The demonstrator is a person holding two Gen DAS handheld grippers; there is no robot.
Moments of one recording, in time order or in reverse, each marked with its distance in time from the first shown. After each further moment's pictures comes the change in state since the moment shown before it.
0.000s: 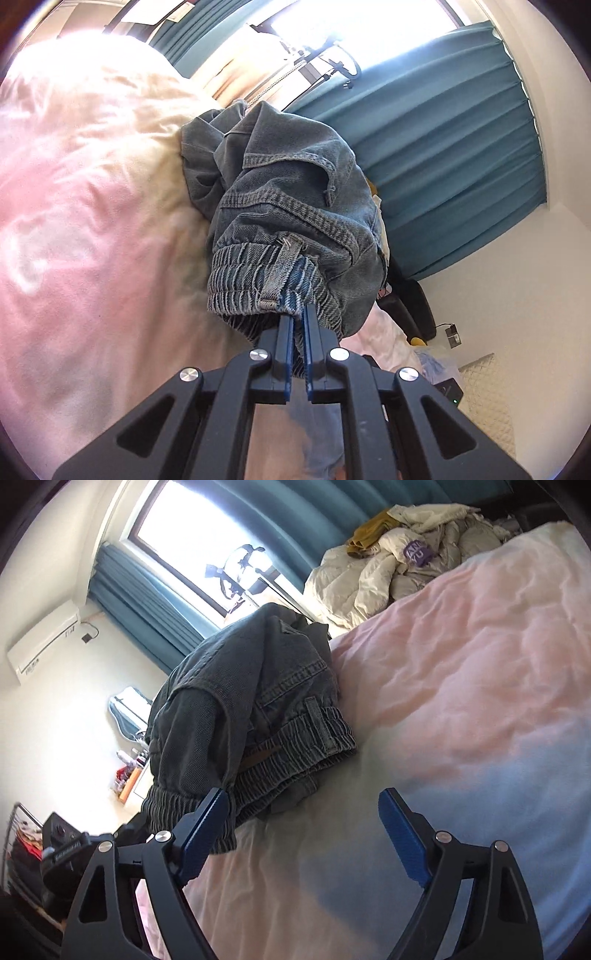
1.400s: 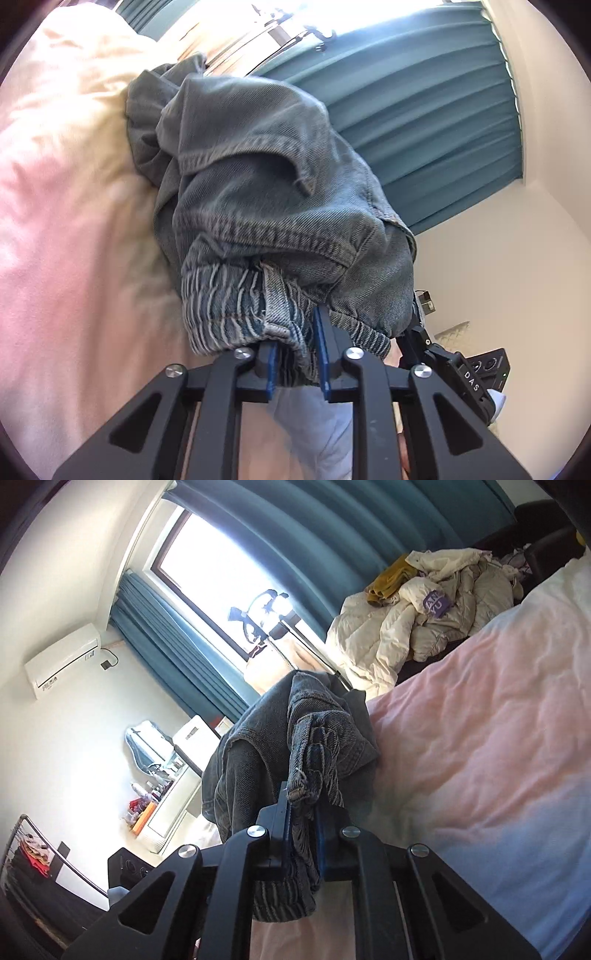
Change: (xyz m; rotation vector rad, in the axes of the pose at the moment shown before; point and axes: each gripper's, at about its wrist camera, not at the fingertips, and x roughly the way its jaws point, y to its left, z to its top) left arm 0.034 -0.018 -0.008 0.099 0.121 -0.126; right arm -0.038 0.059 0.043 -0.055 -0.191 0.022
